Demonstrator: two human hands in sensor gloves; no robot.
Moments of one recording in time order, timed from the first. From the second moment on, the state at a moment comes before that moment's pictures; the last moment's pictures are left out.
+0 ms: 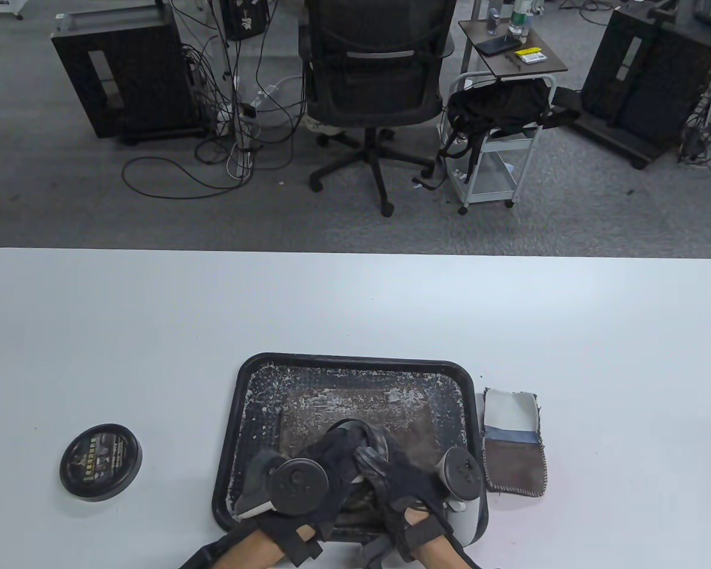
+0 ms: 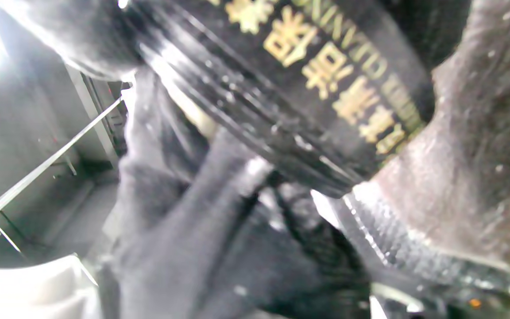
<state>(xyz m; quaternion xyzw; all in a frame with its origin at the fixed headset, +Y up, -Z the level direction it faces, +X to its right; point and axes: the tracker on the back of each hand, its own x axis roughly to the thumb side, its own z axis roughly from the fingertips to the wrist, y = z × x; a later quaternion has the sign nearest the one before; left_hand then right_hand) -0.089 -0.726 -0.283 0.06 -0.34 0.27 0.90 0.099 -0.769 -0.286 0.06 0.14 0.64 0.76</state>
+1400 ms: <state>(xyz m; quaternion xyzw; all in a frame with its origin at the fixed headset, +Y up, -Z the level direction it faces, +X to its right) -0.082 -0.728 -0.275 0.04 -0.38 0.19 0.90 0.102 -0.772 -0.289 0.07 0.17 0.65 0.74</state>
